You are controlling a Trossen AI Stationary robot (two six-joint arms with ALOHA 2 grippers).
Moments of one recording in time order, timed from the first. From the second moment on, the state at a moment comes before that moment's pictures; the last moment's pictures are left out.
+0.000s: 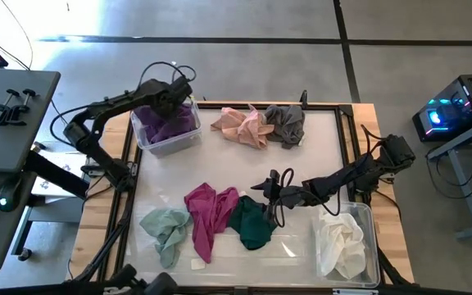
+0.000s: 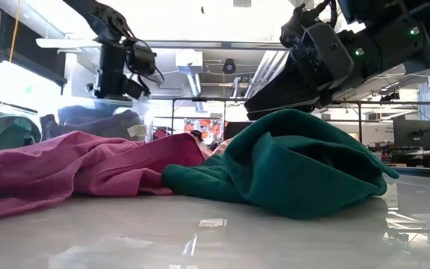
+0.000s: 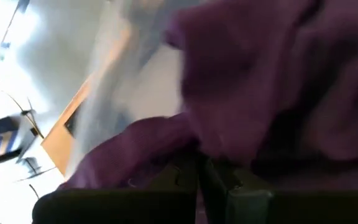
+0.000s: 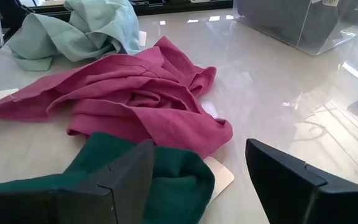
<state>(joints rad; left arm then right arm) 0.81 1.59 1.20 -1.07 -0.42 0.04 0.32 1.66 0.63 0.57 0.42 0.23</state>
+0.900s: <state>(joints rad) 0.69 1.80 1.20 -0.95 -0.56 0.58 0.32 1.66 0.63 0.56 0.42 0.24</state>
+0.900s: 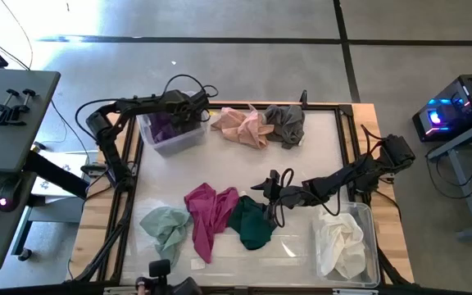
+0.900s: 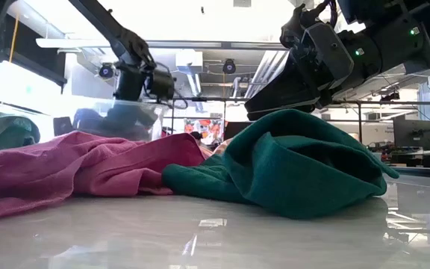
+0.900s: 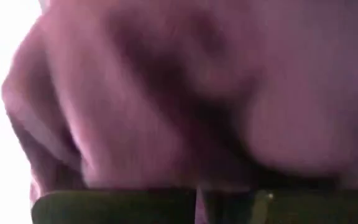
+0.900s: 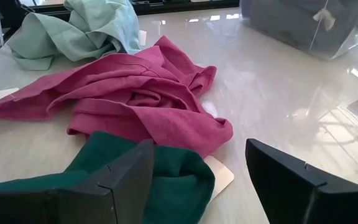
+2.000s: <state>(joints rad) 0.08 1.25 0.96 -0.99 -0.41 -0.27 0.32 1.66 0.63 0.58 0.42 0.23</state>
